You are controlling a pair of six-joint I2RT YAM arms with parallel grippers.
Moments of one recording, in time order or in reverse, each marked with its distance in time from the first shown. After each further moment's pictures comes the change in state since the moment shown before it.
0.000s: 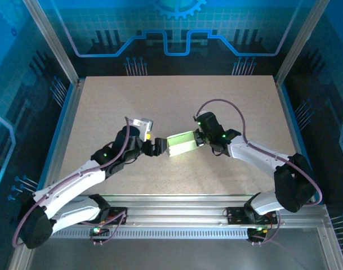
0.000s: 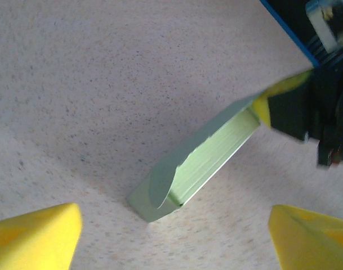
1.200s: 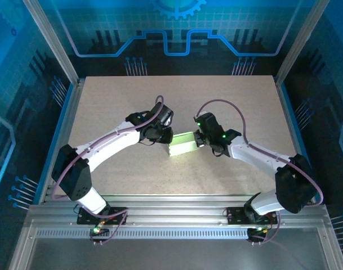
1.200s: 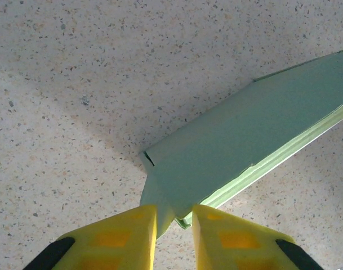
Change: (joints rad) left arm -0.019 0.545 0.568 -0.548 -0.004 -0.043; right arm 0.007 -0.011 0.003 -0.031 0.007 0.015
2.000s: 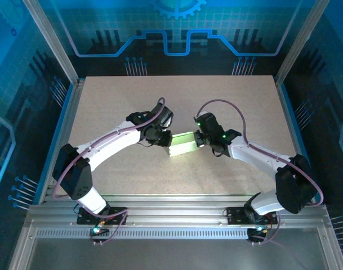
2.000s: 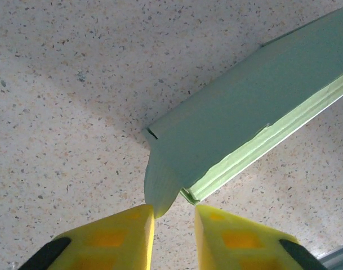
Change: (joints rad) left arm 0.000 0.013 0.009 -0.071 0.035 0.064; right arm 0.000 -0.002 0.000 -0.003 0.000 0.000
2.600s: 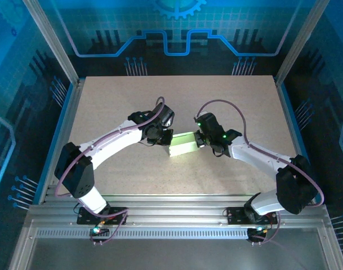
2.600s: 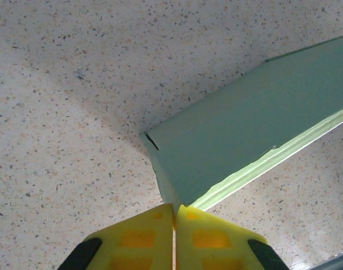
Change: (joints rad) left arm 0.000 0.020 0.011 0.010 -0.002 -0.088; right arm 0.000 -0.006 0.000 -0.010 -0.004 0.000
